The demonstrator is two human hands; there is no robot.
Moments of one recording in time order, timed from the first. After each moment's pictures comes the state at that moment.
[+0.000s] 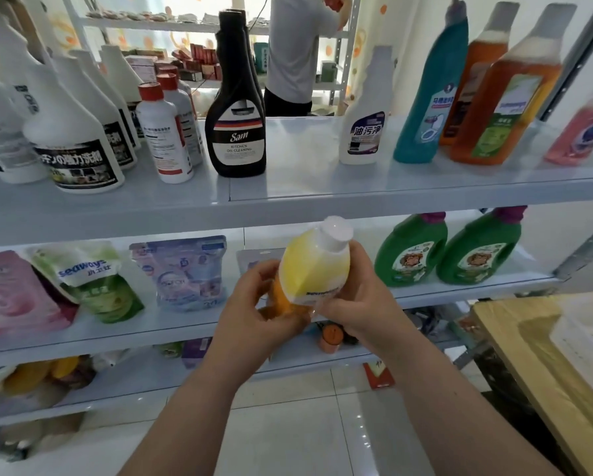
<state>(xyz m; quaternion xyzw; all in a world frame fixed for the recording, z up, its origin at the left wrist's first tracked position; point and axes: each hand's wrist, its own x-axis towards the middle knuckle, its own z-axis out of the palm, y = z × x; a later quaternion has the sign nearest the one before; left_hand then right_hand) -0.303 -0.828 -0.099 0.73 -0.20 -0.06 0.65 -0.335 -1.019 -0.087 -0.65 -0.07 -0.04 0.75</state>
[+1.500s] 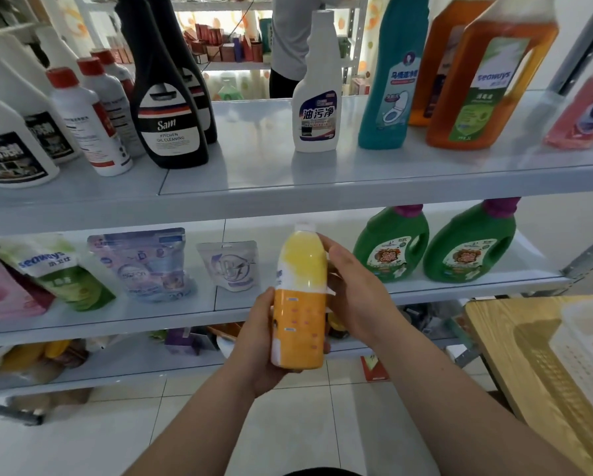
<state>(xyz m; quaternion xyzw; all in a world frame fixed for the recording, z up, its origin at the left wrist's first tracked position) -0.320 -0.966 -0.133 0.52 0.13 -0.34 0.78 -0.317 -1.126 -0.113 -0.60 0.08 0.03 0.80</state>
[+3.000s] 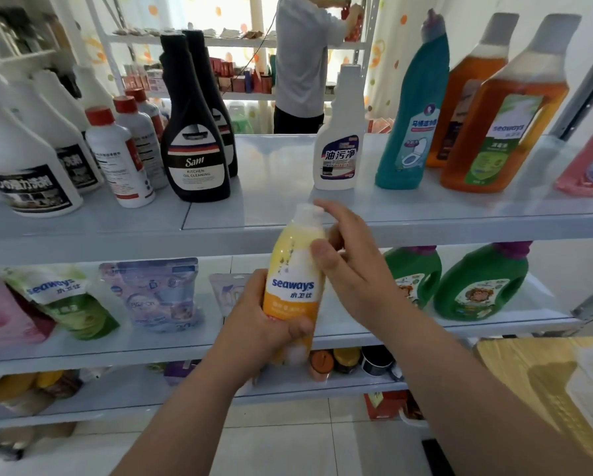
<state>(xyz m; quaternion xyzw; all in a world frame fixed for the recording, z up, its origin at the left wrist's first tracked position) -0.282 -0.926 -0.069 0.76 -0.15 -0.10 0.63 -0.285 -1.110 -0.029 -0.83 -0.14 -0.19 0.50</state>
